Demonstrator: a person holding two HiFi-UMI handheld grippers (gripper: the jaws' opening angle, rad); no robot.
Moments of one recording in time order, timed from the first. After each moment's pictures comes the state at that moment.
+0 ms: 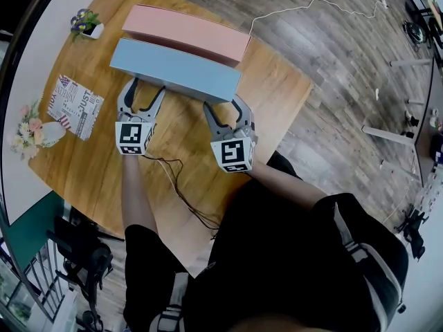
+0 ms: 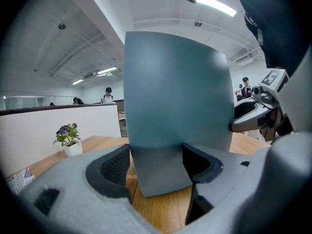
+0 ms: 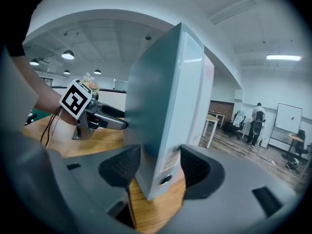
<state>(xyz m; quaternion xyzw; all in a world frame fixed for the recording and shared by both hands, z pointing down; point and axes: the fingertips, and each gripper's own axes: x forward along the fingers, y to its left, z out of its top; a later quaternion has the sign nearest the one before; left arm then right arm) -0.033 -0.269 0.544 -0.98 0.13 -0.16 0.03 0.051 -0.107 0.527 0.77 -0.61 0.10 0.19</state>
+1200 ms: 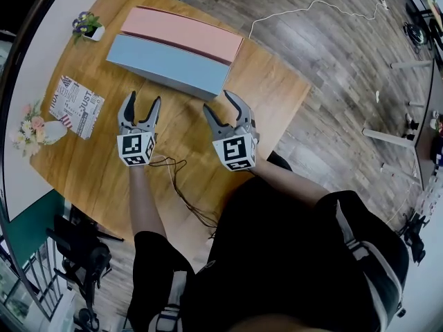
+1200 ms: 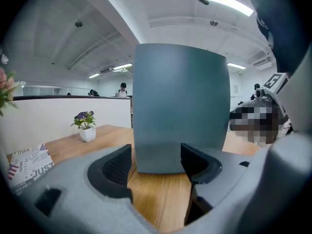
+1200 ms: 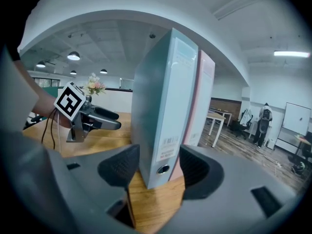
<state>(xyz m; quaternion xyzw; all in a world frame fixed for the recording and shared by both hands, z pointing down) -0.067 -0.256 0.558 -0.96 0.21 -0.17 -0.02 0.057 -0.100 0.529 0.74 -0.64 0.11 0.20</state>
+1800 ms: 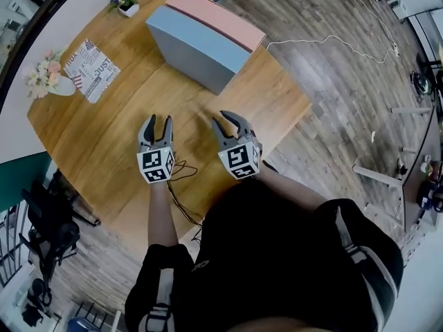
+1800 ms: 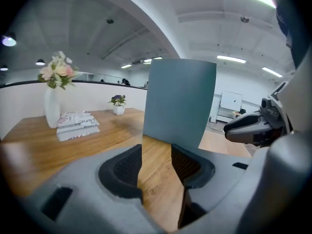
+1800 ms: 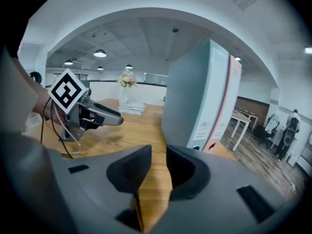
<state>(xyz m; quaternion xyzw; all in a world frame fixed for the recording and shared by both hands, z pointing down) -0.152 -0.145 0.576 -0.90 0.36 -0.19 -0.13 -0.007 -0.049 0.546 0.62 -0.73 0.11 0.25</state>
